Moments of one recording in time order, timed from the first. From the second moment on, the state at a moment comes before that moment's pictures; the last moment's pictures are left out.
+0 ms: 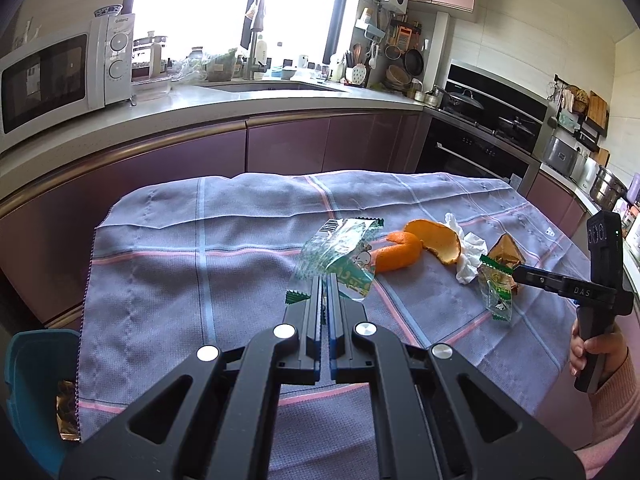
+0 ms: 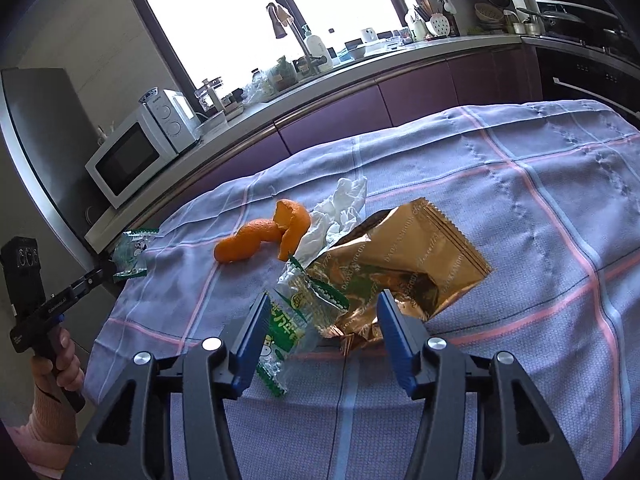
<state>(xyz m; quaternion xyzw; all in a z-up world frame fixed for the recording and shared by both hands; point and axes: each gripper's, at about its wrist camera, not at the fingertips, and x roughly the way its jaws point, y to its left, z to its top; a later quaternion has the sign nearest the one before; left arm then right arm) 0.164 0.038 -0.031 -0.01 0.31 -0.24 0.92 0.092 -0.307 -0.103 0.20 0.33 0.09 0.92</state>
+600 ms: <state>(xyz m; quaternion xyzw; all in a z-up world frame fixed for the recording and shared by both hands) 0.166 0.048 -0.034 -0.01 0.31 -0.22 0.92 0.096 -0.368 -0.118 0.28 0.33 0.01 0.90</state>
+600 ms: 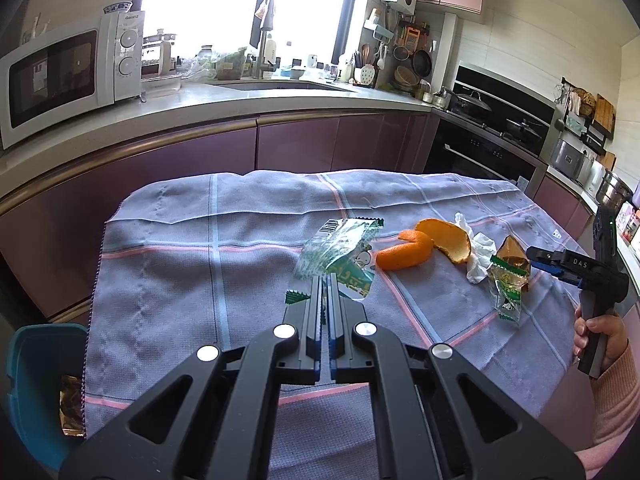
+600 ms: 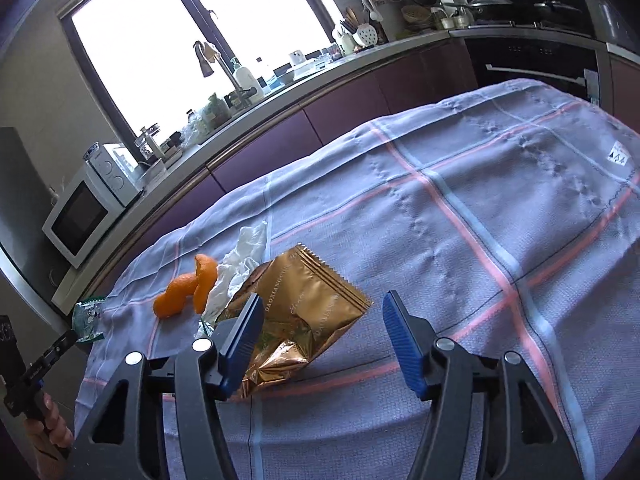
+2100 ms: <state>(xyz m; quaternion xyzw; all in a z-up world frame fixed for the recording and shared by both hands) 0.106 0.240 -0.024 -0.06 0.29 -0.04 0.95 0.146 -0.107 -0.013 0.16 0.27 0.33 0.89</state>
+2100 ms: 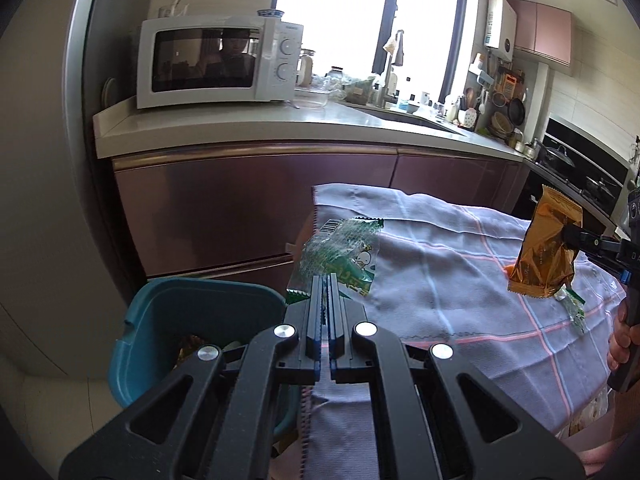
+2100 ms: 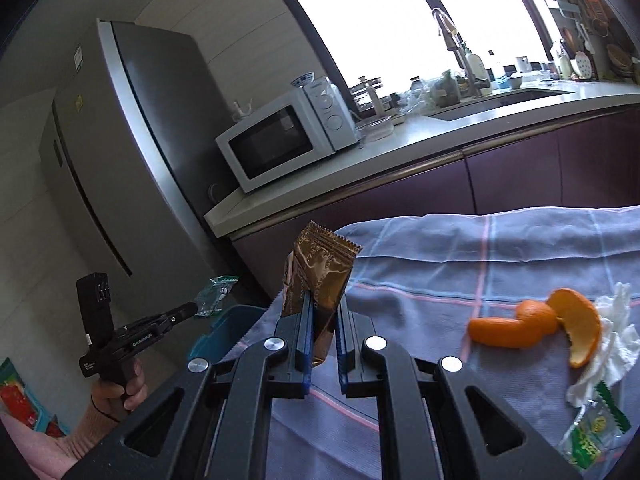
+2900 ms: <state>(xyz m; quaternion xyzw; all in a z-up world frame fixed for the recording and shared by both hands) 0.128 0.330 -0.093 -0.10 0.35 0.04 0.93 0.205 0.102 -0.051 0.06 0.38 0.44 0.81</state>
